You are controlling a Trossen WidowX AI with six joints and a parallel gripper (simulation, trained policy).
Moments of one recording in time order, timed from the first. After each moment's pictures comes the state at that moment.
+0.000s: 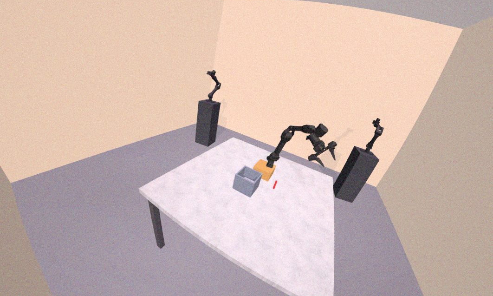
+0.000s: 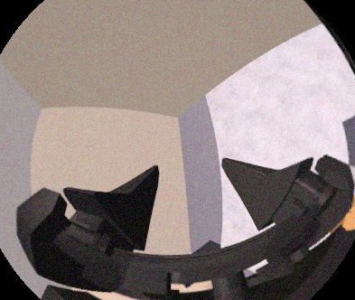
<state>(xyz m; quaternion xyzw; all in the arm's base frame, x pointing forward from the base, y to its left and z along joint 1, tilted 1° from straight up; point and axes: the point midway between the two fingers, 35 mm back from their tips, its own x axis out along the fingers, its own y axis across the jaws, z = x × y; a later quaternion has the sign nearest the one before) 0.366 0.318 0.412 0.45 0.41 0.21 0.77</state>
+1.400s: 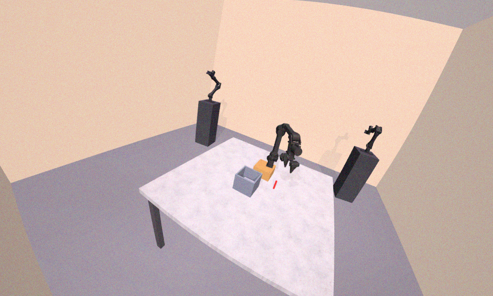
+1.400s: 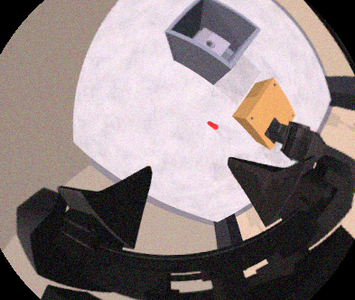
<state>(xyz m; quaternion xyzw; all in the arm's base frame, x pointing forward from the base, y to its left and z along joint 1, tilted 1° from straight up) 0.244 0.138 0.203 0.42 0.61 -0.28 0.61</state>
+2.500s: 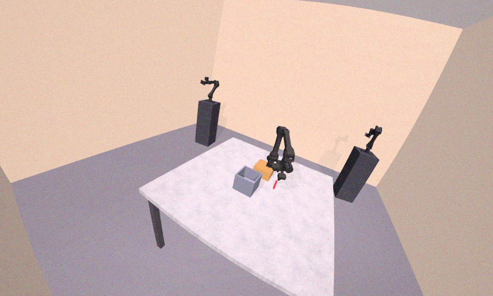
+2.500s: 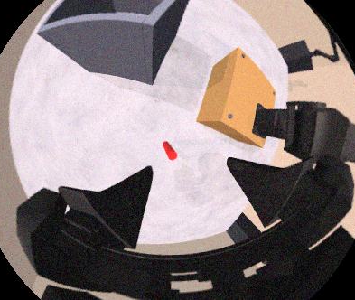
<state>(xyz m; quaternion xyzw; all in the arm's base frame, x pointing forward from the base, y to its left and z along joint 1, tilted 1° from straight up) 0.181 0.098 0.071 0.37 0.60 -0.47 0.53</state>
